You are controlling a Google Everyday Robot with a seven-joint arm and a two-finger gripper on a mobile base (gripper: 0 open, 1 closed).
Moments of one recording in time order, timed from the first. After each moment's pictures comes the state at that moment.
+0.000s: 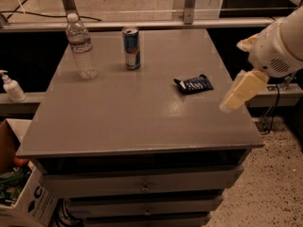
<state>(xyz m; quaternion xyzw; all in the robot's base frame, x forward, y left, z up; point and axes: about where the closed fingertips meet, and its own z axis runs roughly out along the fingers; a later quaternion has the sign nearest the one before) 0.519 -0.195 0.929 -0.55 0.78 0.02 0.30</state>
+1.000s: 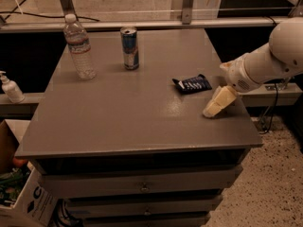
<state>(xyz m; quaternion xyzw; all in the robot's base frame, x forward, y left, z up) 0.616 -0.206 0.806 -0.52 0.79 0.05 0.31</state>
